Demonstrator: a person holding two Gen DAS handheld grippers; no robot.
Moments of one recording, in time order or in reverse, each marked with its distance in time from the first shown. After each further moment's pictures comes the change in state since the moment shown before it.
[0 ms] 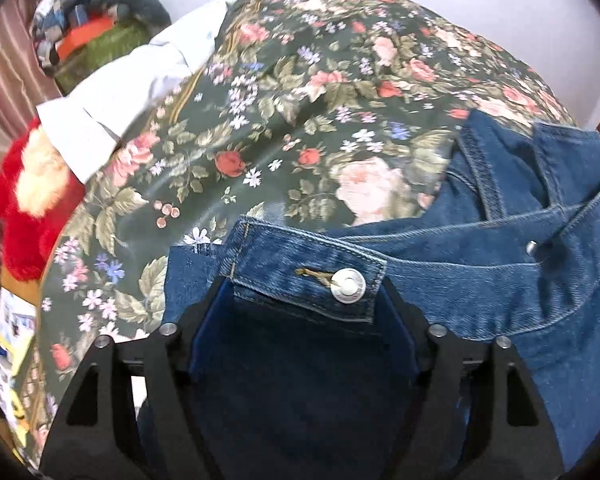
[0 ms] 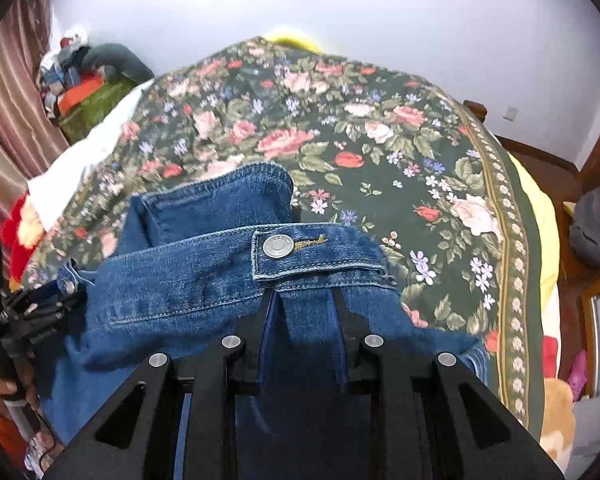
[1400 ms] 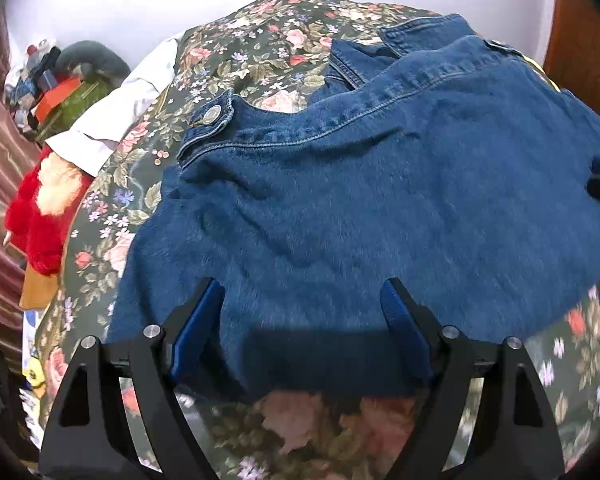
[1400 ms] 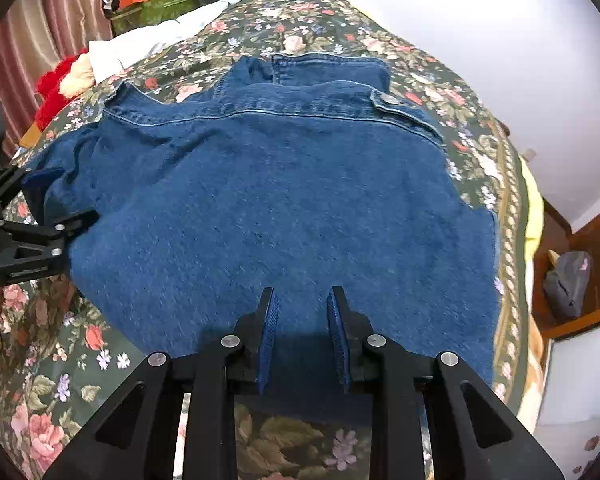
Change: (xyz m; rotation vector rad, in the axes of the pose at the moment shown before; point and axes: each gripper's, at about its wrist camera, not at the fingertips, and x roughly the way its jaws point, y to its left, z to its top) left arm -0.079 -0.034 -0.123 0.265 -0.075 -0.007; right arm -0.074 0.065 -0.121 -0.303 0.105 -0.055
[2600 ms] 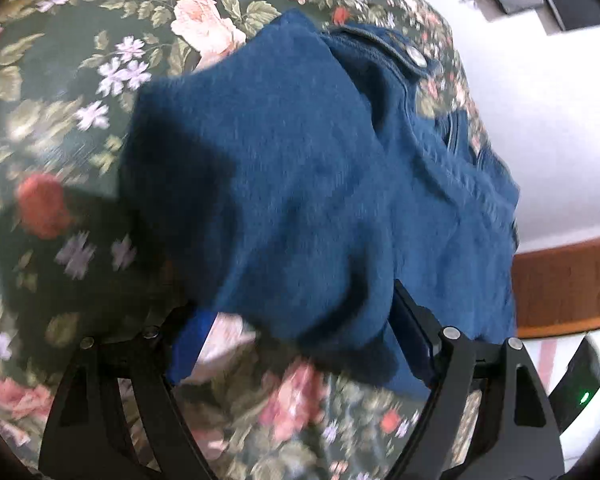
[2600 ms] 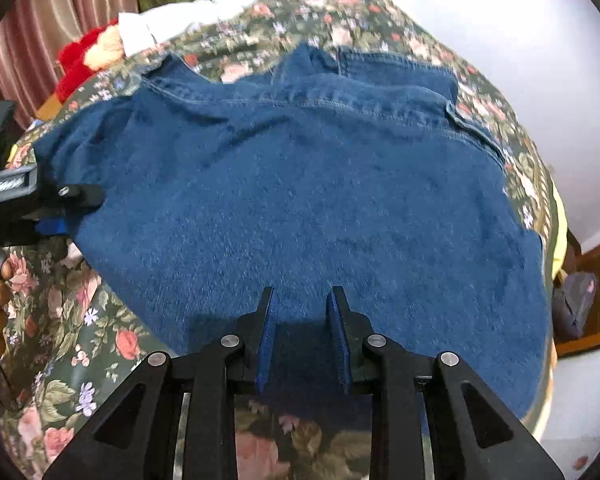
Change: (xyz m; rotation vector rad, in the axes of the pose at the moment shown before) left arm 0.029 0.079 -0.053 -0.933 0.151 -0.493; right arm 0.014 0.049 0.010 -0.089 0.013 0.054
